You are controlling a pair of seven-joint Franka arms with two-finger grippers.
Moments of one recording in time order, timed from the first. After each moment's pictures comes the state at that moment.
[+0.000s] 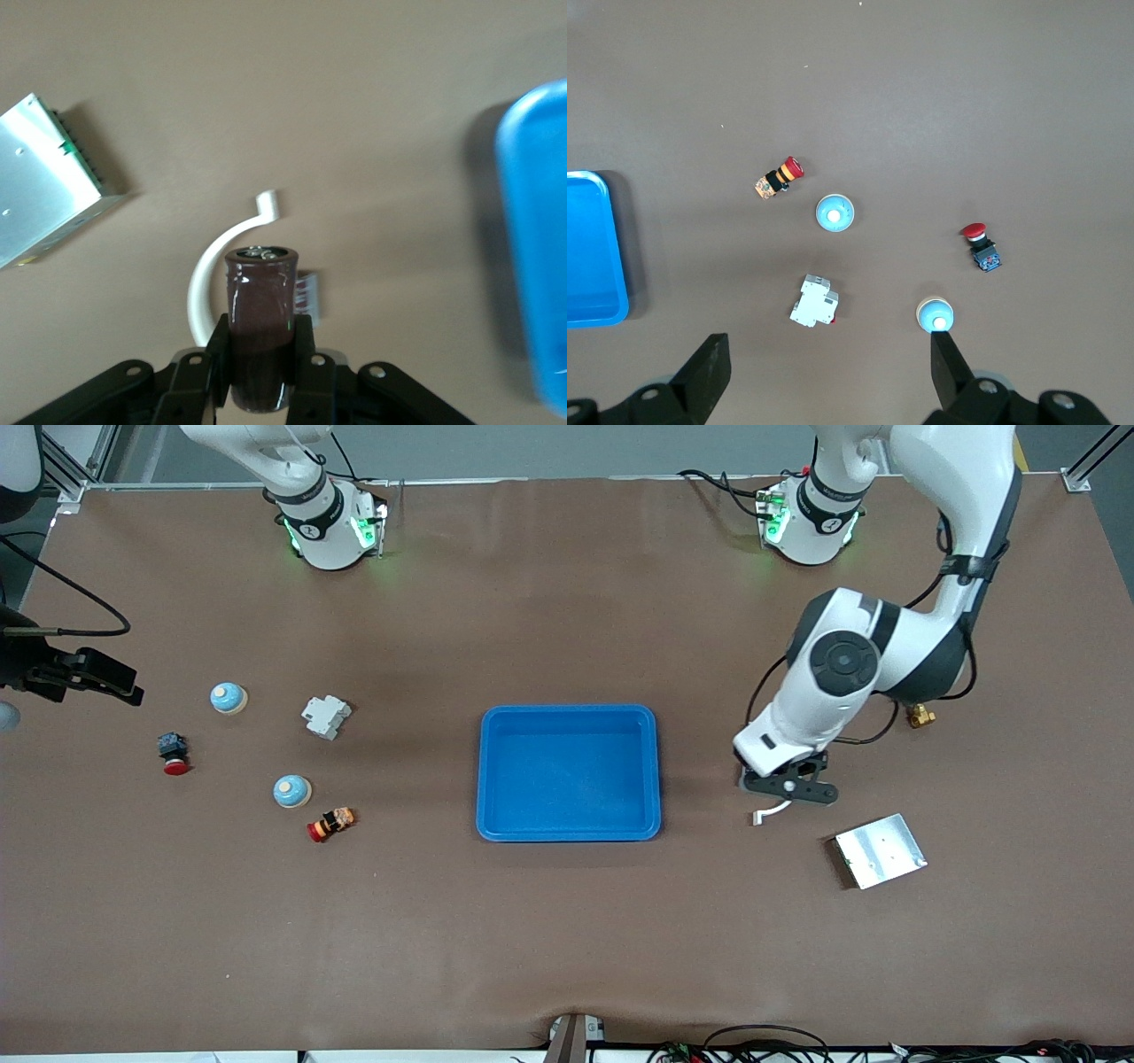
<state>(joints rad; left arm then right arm) -0.14 0.30 -0.21 -1.98 0.18 2.28 -0.19 0.04 0.09 -0.08 -1.49 0.00 1.56 0.02</state>
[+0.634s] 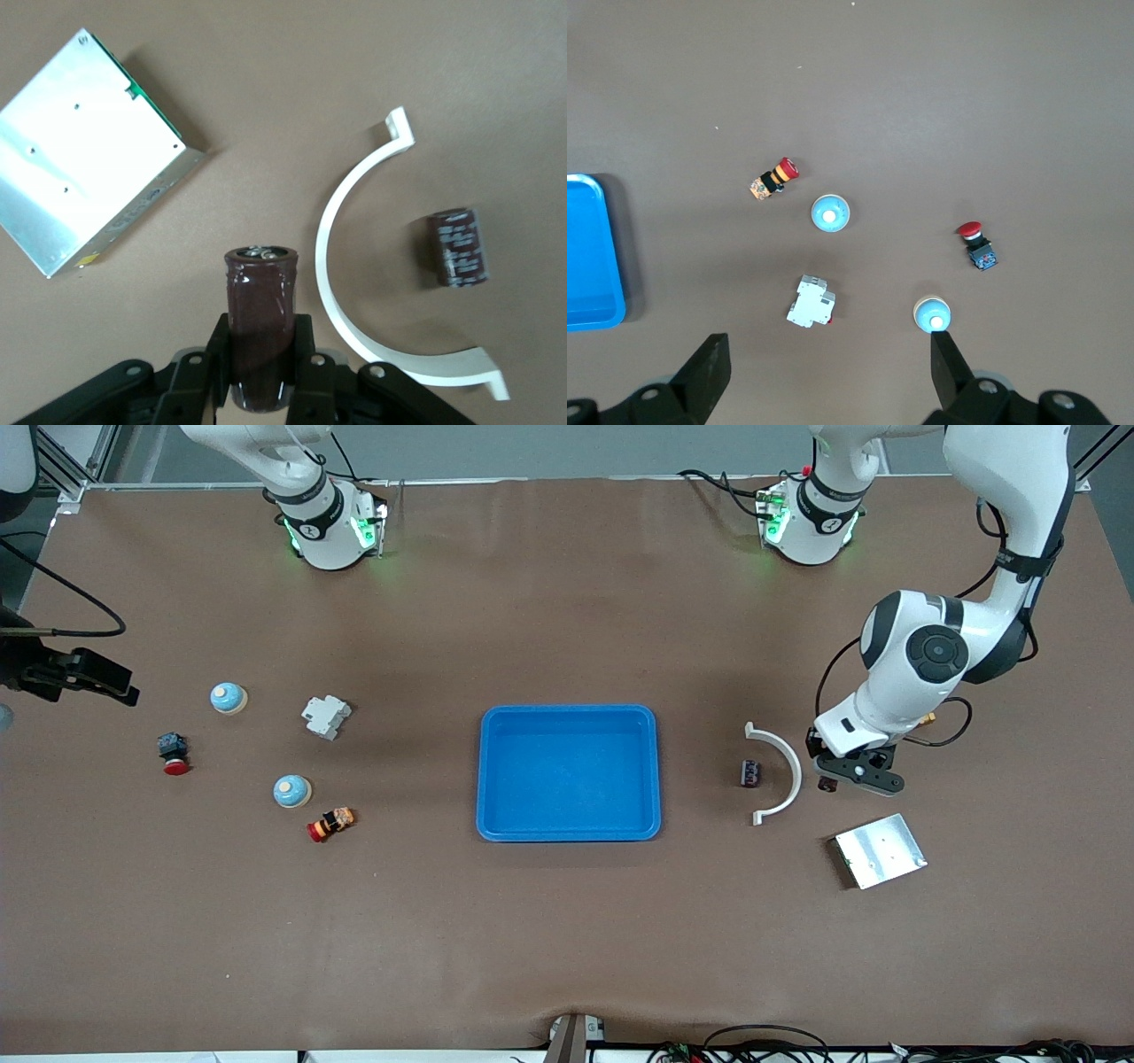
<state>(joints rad) 0.06 0.25 -0.21 -2.27 0.18 2.62 0.11 0.03 0.09 -0.09 -1.49 0.00 1.56 0.02</state>
